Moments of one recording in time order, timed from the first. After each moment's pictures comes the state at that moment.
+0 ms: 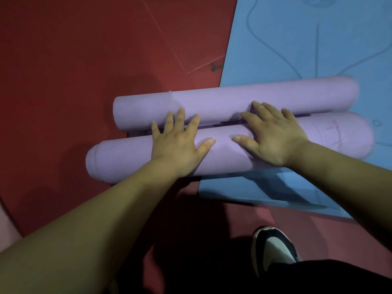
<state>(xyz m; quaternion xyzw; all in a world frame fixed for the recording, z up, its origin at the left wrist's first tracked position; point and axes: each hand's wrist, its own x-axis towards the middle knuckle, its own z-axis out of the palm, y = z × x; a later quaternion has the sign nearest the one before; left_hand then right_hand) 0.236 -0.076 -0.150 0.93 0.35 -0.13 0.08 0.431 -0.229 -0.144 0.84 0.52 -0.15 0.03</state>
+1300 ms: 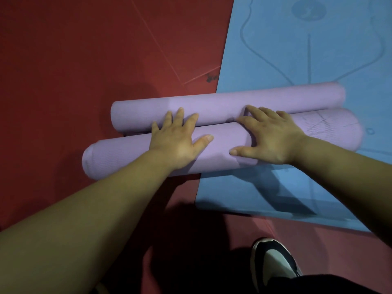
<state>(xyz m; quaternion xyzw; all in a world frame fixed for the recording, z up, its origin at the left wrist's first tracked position) 0.265 -0.044 -0.145 0.92 0.33 -0.16 0.12 0.455 -0.214 -0.131 0.82 0.54 -0.17 0.07</state>
